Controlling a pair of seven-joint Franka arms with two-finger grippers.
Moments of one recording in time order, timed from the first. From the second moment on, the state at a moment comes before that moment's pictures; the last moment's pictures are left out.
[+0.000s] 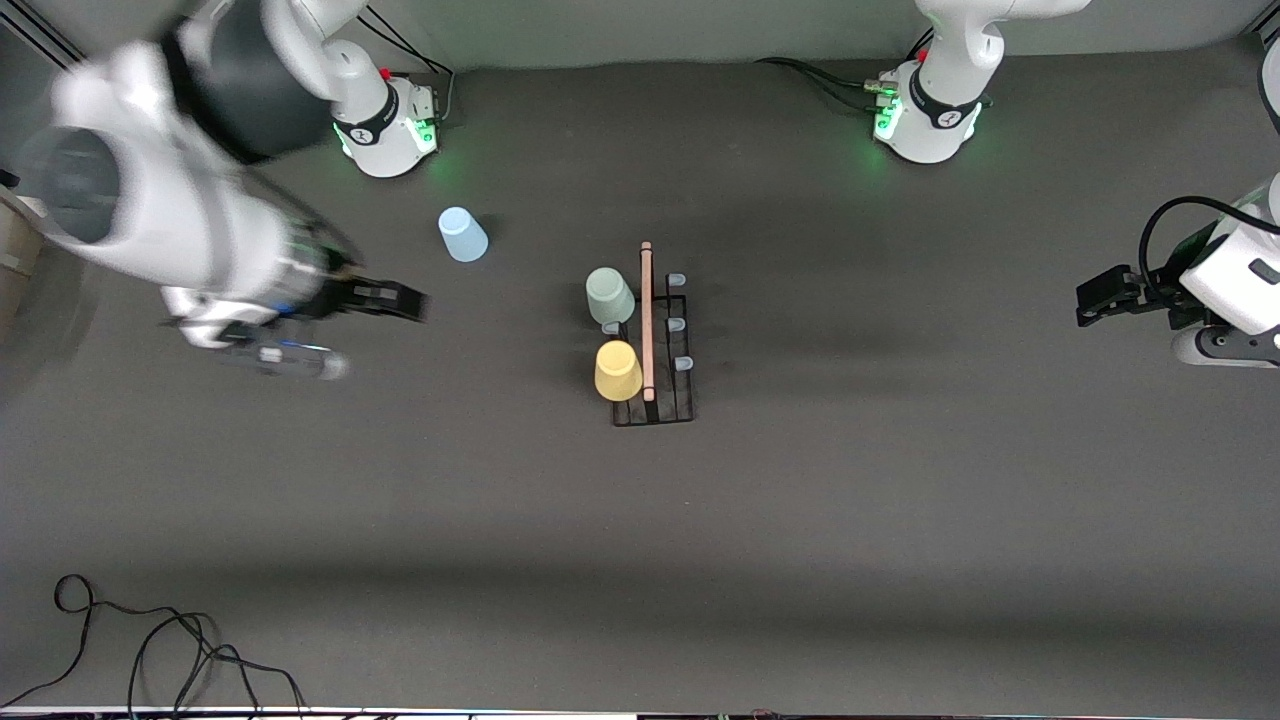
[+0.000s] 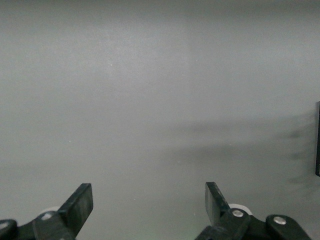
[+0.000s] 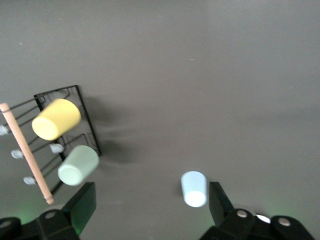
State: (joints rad) left arm -0.03 0.07 -0.01 -1.60 0.02 1.62 0.02; right arm 0.77 0.19 -0.60 -1.49 0.24 1.46 0.33
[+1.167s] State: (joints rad) left arm -0.05 0.07 0.00 -1.60 0.04 1.64 0.10; right arm 0.80 0.10 -0.77 -1.57 0.07 1.59 0.08
